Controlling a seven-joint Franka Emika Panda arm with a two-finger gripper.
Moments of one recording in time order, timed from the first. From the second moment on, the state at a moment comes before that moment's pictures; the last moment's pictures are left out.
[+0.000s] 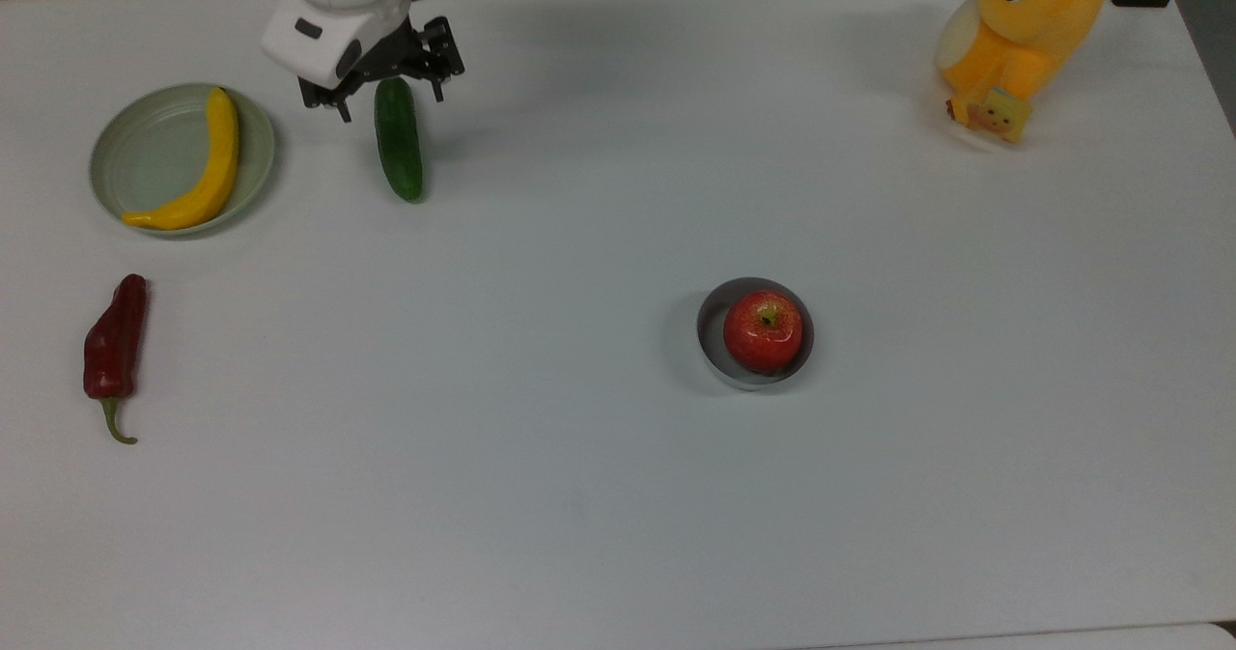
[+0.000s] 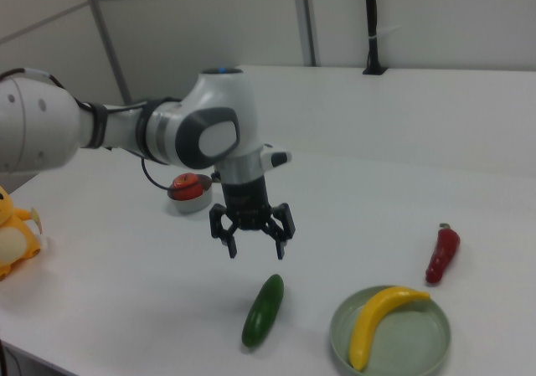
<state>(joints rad) -0.06 0.09 -0.06 -2.00 -0.10 1.98 -0.46</state>
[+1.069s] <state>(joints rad) -0.06 0.18 -0.07 -2.12 -0.20 2.11 -0.46</state>
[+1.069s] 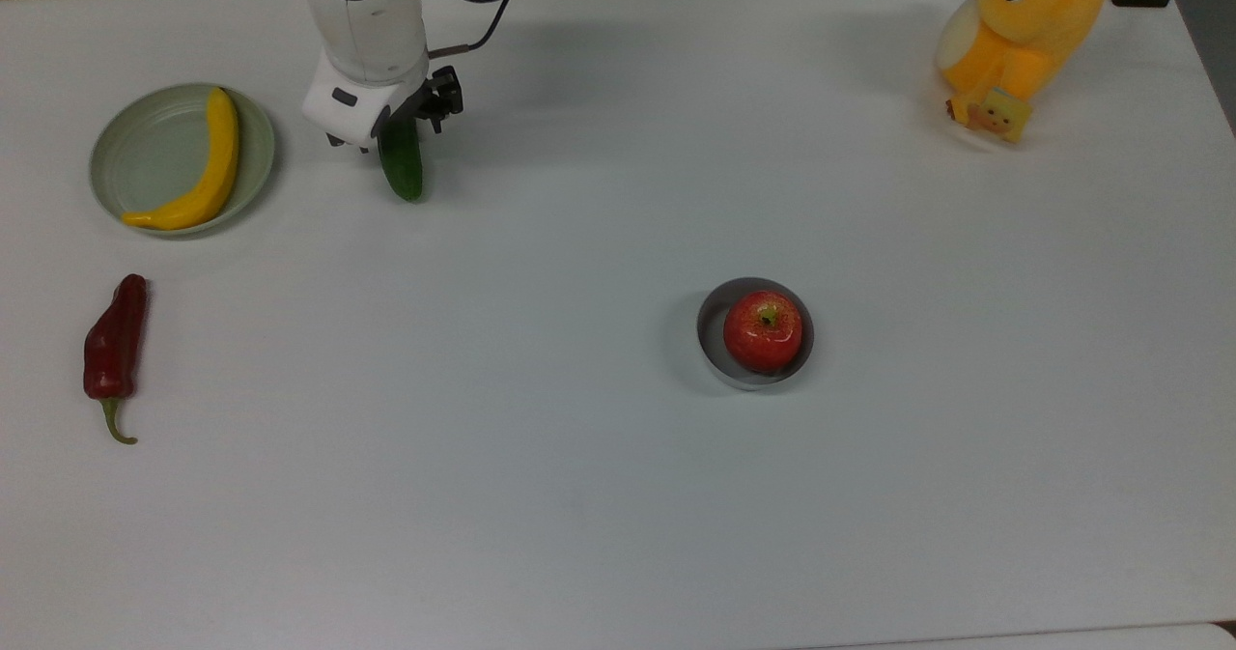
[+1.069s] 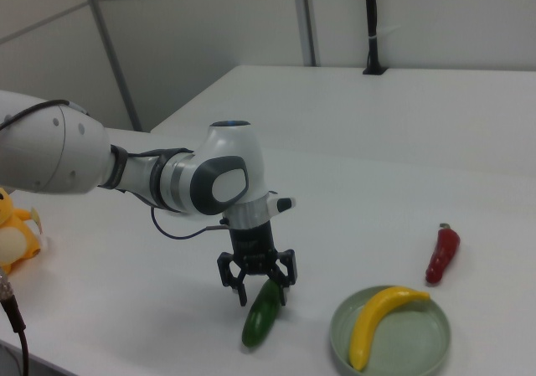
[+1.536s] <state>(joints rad) -0.07 0.17 -0.07 -2.12 -0.20 2.11 -0.46</state>
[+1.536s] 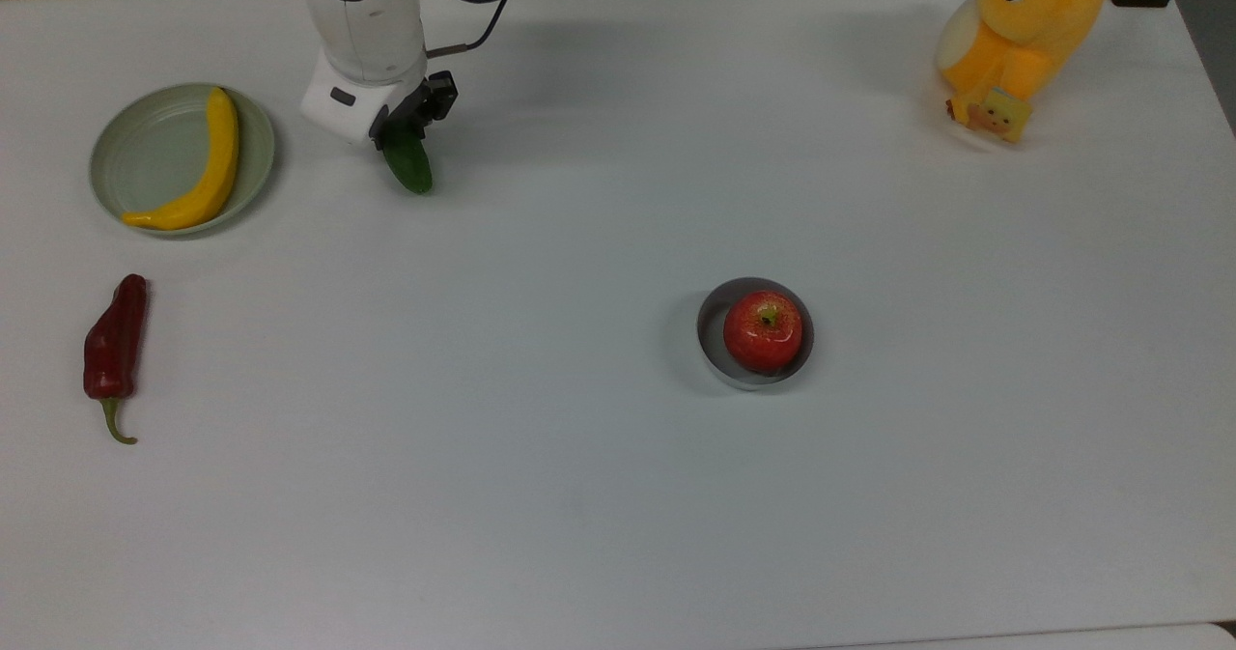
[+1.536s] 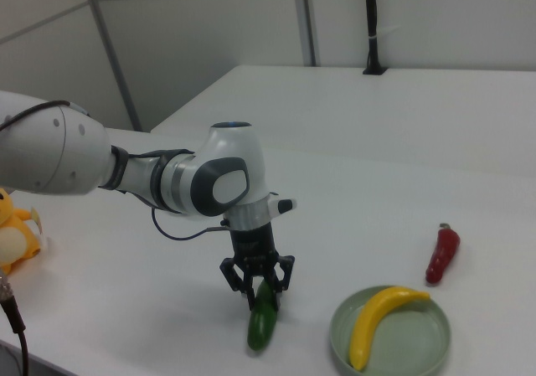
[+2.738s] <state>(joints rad) 0.21 0.14 -0.02 -1.68 -0.01 1.79 -0.36</state>
